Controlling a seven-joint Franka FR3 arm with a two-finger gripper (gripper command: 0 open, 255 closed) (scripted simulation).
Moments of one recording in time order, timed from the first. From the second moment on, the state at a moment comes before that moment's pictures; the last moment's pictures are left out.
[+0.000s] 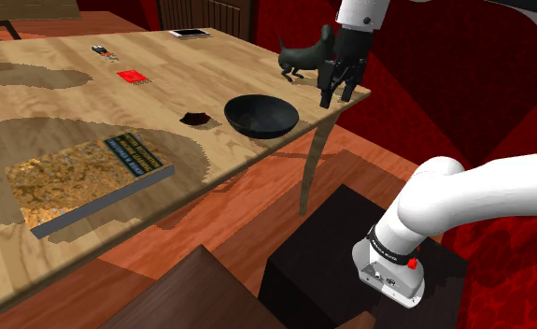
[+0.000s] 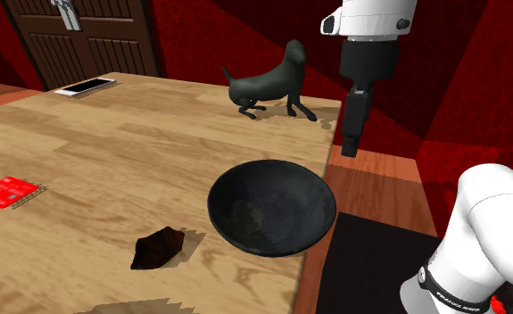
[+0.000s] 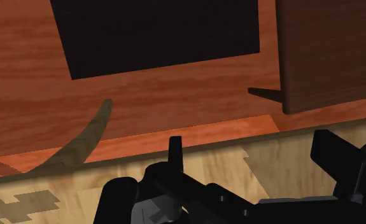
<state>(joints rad) -0.01 -0.77 0.06 -2.29 0.10 1.45 0.14</state>
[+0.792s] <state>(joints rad) 0.02 -0.49 0.24 -2.10 0.14 1.59 0.27</state>
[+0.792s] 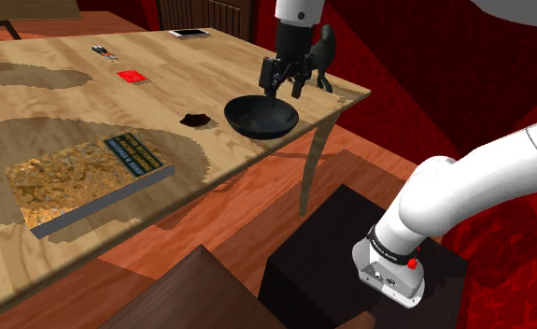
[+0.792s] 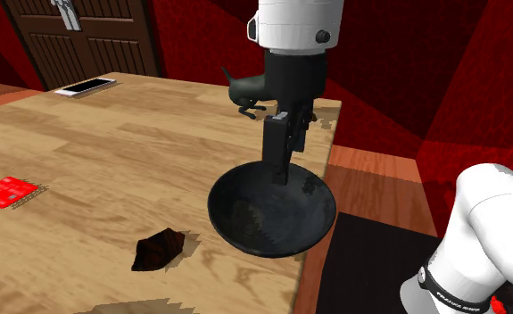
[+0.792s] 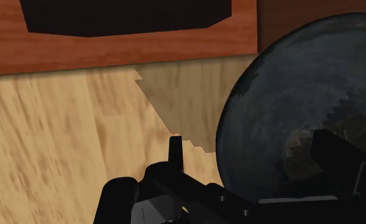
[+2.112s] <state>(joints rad) 0.11 0.08 0.49 -1.61 -0.09 1.69 0.56</state>
